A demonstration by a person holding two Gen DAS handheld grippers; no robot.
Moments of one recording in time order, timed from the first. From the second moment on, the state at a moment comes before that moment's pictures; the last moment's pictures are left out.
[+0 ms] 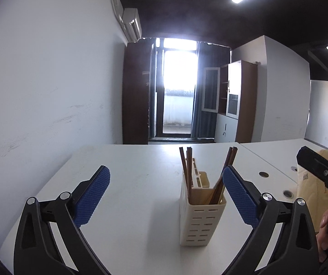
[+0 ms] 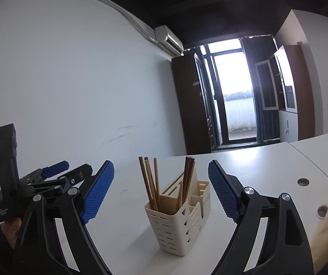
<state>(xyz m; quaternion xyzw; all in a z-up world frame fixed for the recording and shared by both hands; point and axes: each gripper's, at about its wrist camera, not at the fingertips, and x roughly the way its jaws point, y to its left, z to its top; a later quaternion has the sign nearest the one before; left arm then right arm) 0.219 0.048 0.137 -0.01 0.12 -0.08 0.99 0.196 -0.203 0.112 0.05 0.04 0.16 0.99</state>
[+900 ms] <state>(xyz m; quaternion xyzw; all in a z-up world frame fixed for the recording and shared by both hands) 0.170 0.038 0.081 0.01 0.25 -0.09 0.96 0.167 -0.202 0.063 0.03 0.16 0.13 0.98</state>
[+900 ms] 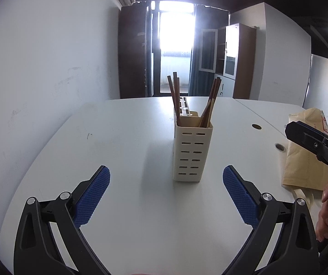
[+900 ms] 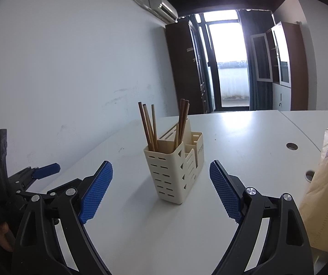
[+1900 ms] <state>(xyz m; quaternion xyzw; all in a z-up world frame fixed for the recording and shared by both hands) 0.169 0.028 0.074 0.02 0.26 -0.09 0.96 0.168 -0.198 0.058 0.03 0.17 0.13 0.98</state>
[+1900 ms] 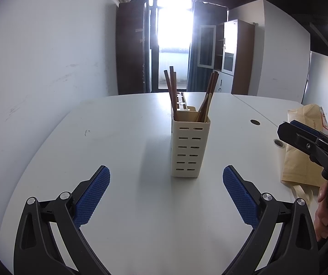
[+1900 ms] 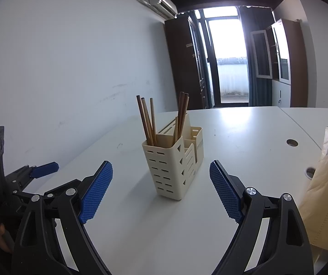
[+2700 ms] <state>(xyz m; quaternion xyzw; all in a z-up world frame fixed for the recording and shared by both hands) 0.167 0.020 0.071 0.02 0.27 -0.09 0.96 0.173 -0.198 0.053 0.03 0.18 0.13 0.97</state>
